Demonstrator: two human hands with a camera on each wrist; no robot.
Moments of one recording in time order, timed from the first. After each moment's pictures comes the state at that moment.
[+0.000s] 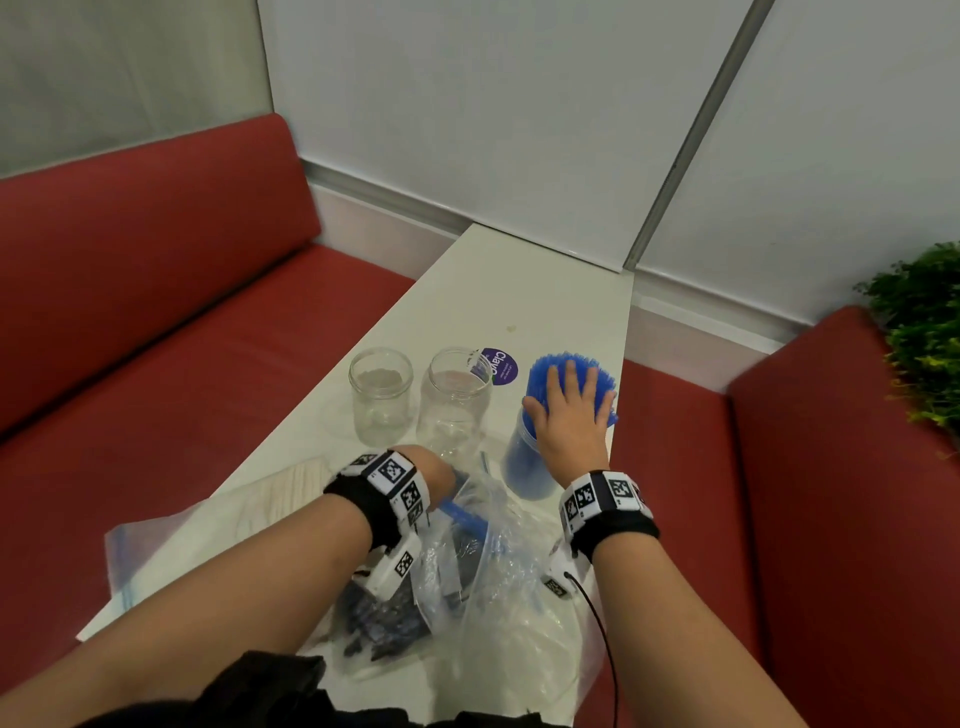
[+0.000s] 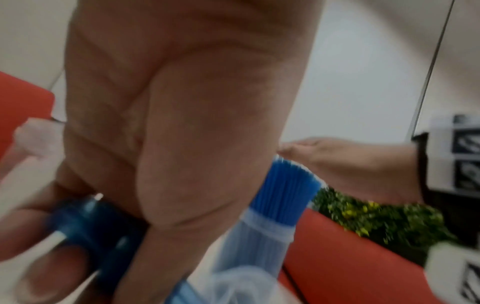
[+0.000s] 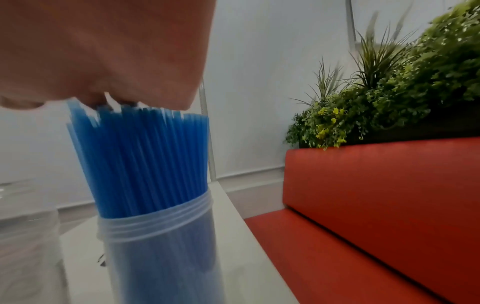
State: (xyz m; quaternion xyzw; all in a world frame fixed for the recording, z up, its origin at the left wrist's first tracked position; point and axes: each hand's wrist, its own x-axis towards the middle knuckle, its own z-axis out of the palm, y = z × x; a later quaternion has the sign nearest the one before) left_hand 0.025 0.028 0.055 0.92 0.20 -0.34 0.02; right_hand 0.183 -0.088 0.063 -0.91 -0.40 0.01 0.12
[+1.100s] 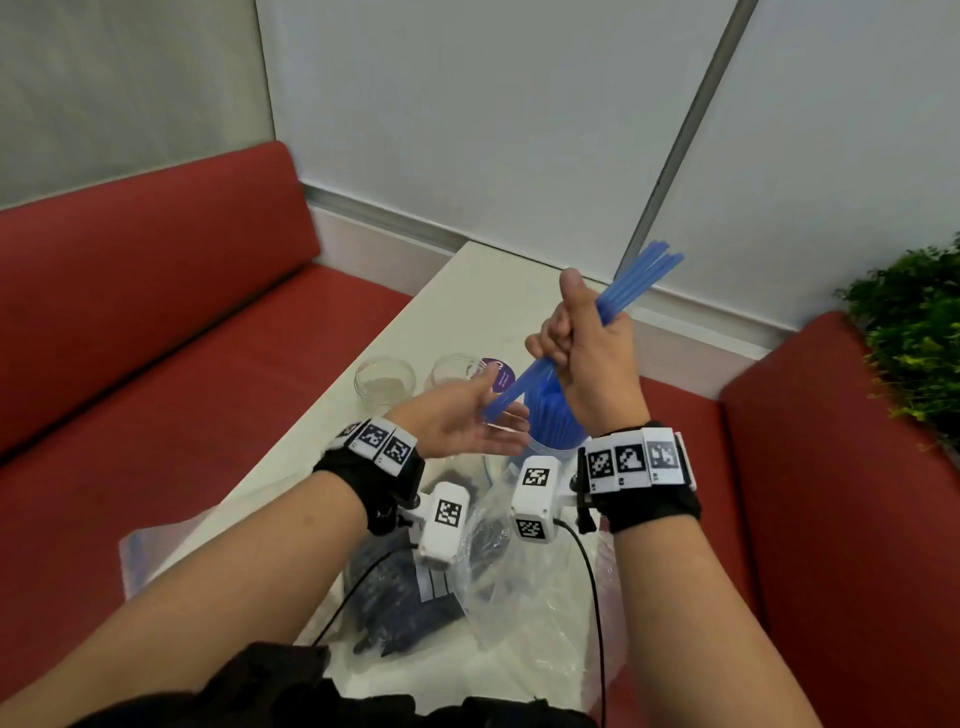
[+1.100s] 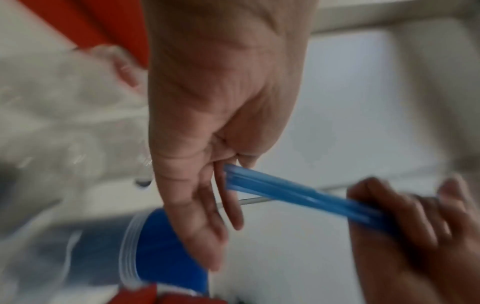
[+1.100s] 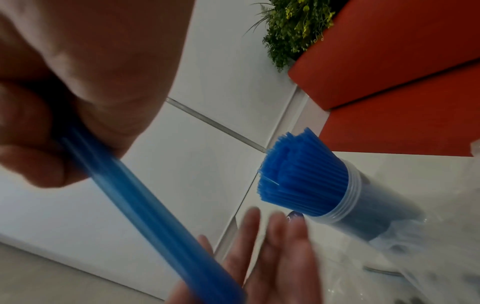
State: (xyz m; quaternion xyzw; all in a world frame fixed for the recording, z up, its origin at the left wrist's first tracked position) left_hand 0.040 0.030 0.111 0.49 0.26 -0.03 0.83; right_hand 0.132 -0.082 0.194 -0.48 -0.32 0.24 0.78
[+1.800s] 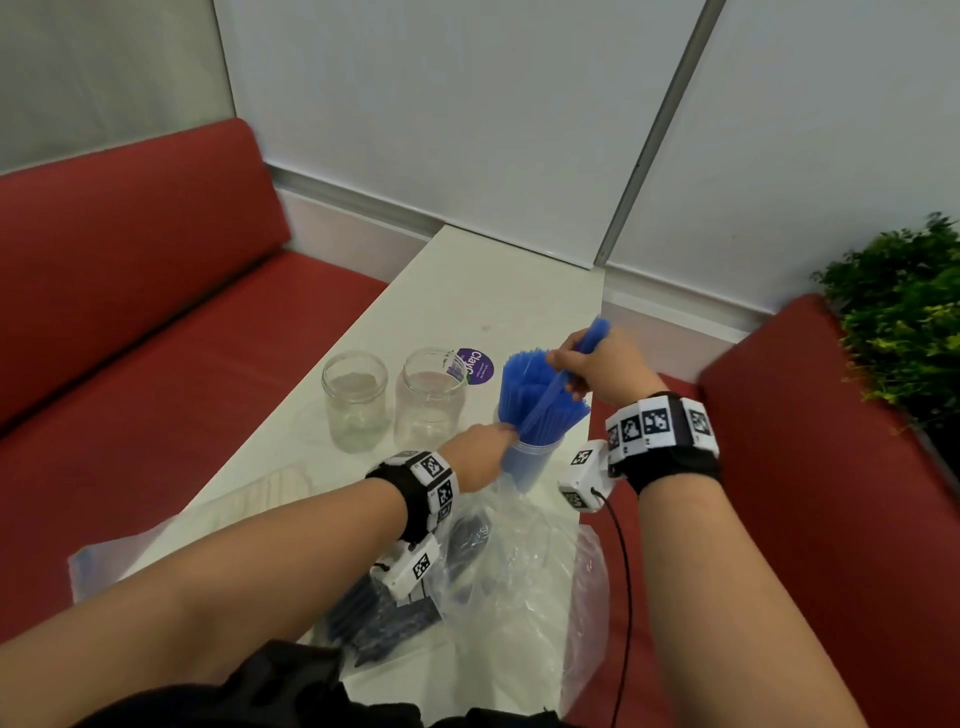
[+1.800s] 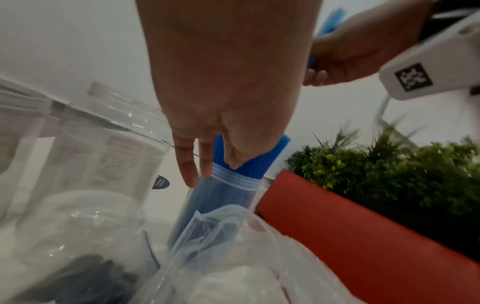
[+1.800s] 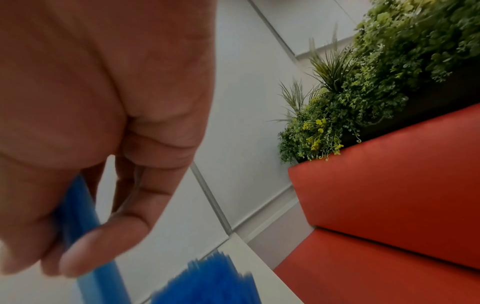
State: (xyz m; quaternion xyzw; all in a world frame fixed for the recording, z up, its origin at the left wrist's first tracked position) left_hand 0.094 -0.002 0.034 0.96 0.11 -0.03 0.26; right_hand 0.226 -0.112 0.173 -0.84 -0.35 0.19 0.37
